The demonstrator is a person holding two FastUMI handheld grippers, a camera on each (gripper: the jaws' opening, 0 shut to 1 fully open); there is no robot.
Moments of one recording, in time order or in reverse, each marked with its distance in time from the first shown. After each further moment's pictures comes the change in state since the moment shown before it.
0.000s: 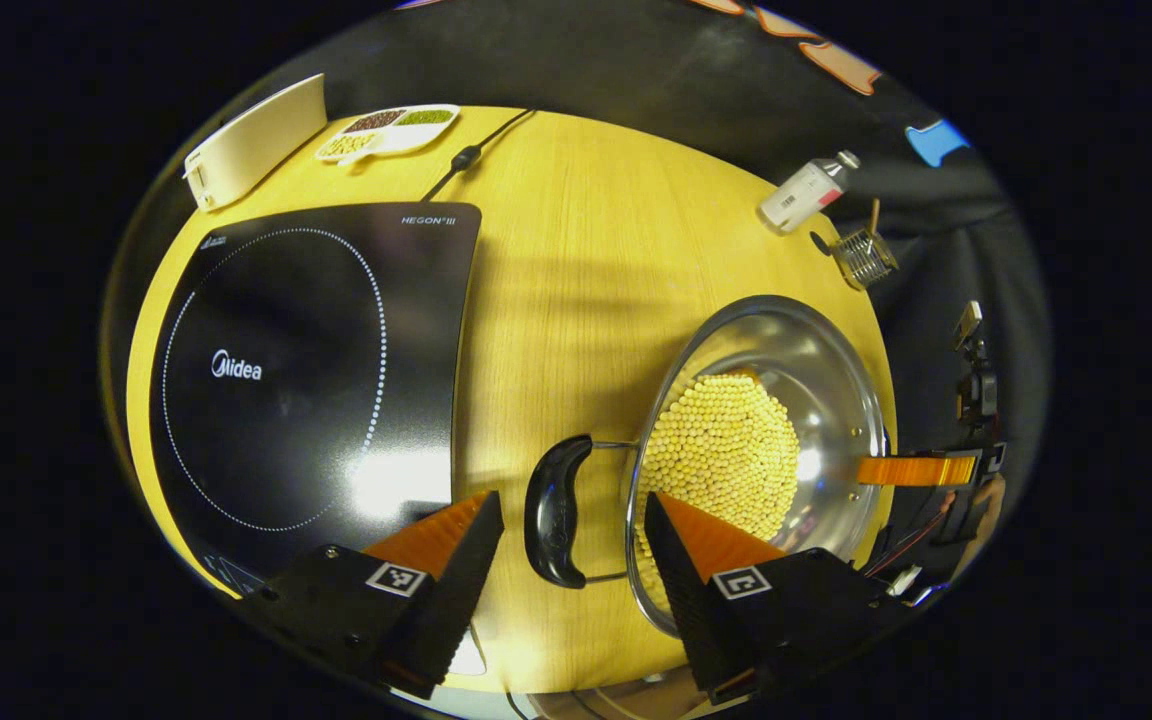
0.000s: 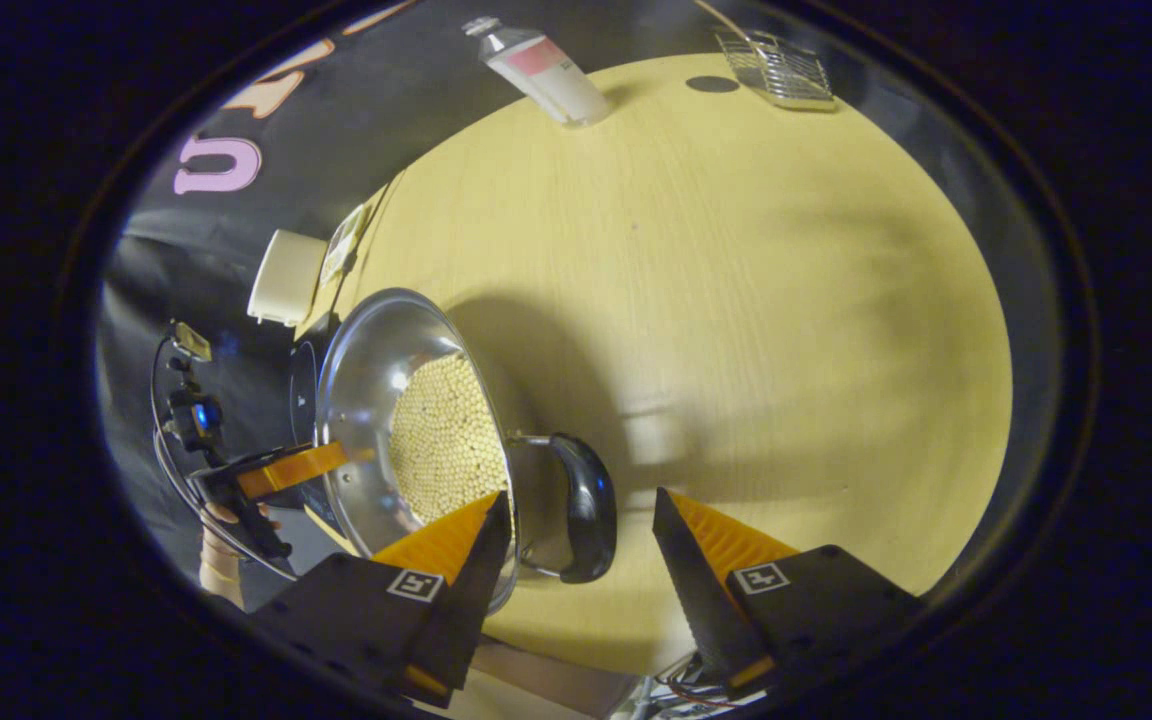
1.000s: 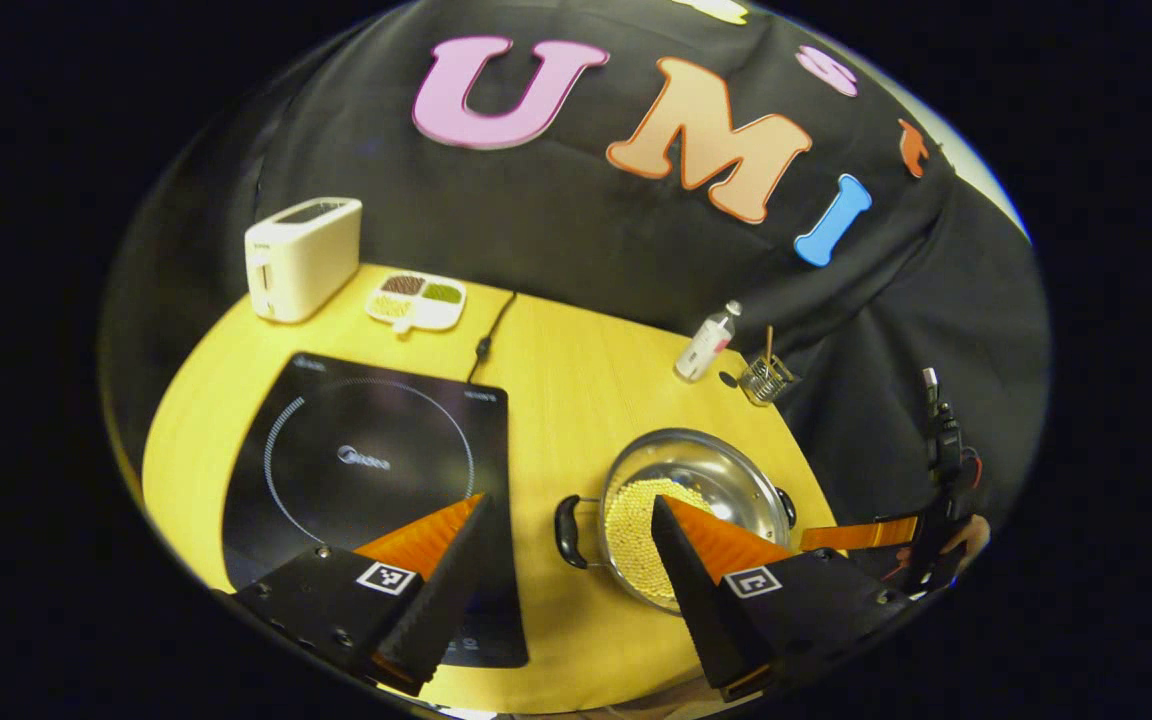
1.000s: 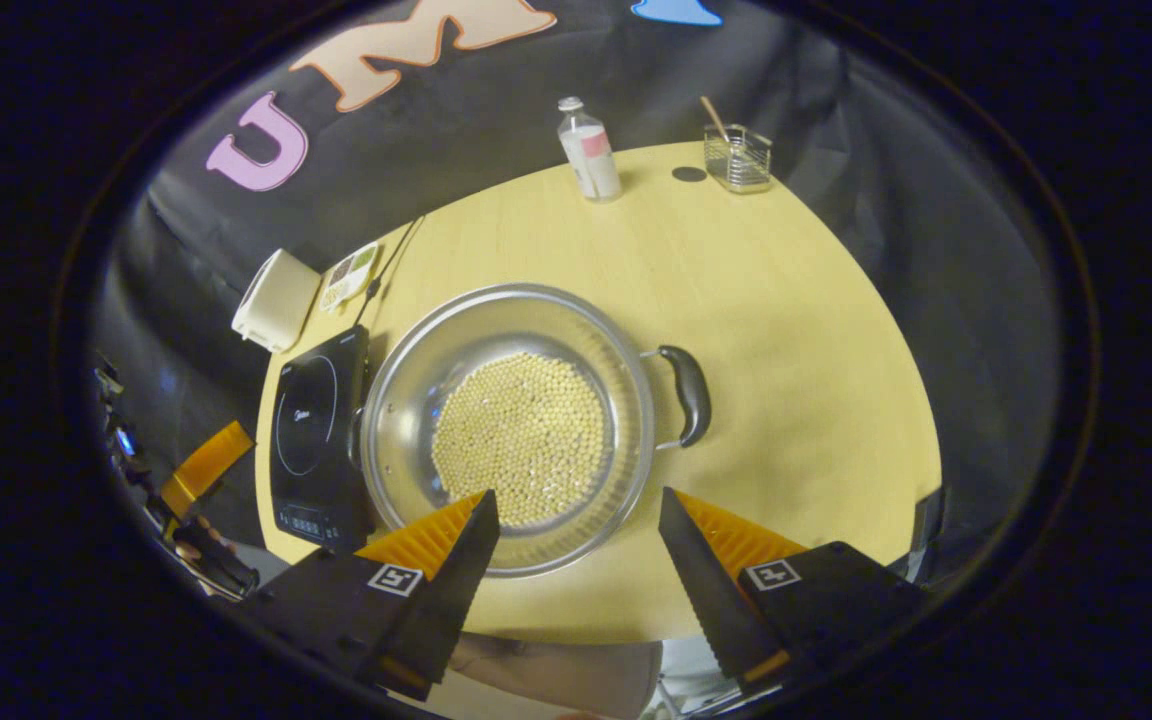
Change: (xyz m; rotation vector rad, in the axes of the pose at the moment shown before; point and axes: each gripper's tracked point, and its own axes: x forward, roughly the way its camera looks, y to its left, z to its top) left arm -0.127 0.003 0.029 0.062 -0.504 -0.167; right arm -0.070 0.071 -0.054 0.006 -0.303 -0.223
